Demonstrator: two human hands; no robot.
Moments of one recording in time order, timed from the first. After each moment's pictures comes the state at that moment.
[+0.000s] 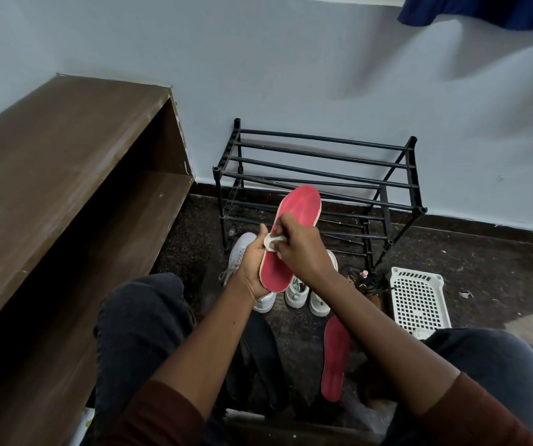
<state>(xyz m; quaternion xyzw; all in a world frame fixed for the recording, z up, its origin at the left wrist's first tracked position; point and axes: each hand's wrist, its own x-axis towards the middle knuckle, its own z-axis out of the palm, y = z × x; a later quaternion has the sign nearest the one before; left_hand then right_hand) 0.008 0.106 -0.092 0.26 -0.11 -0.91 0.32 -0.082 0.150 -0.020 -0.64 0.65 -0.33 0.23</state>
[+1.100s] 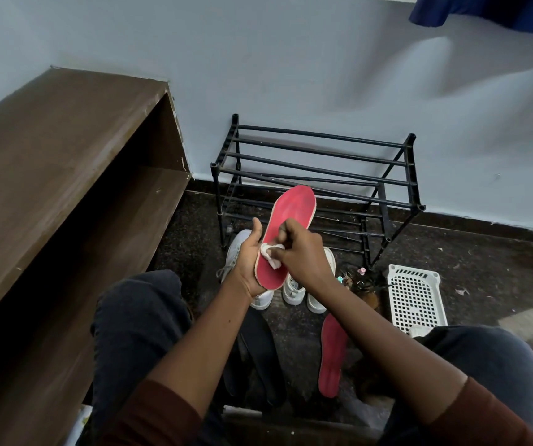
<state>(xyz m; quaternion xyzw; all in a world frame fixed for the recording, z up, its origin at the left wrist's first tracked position) 0.012 0.109 -0.092 0.24 -0.14 -0.91 0.32 -0.081 0.159 -0.030 -0.57 0.67 -0.38 0.30</state>
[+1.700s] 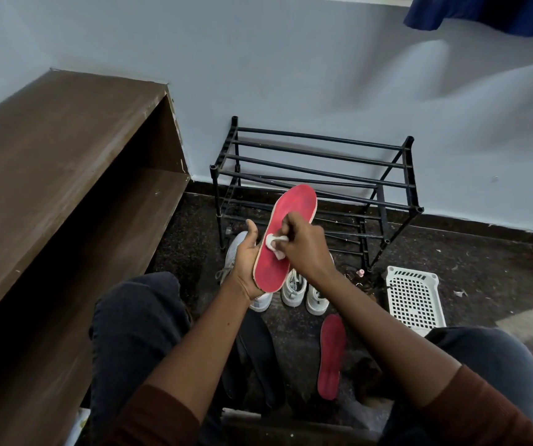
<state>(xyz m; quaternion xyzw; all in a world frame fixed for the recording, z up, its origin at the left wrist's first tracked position) 0.014 0.112 -0.086 0.21 -0.14 -0.91 0.33 -0.089 0.147 -0.026 -0.58 0.67 -0.38 0.27</state>
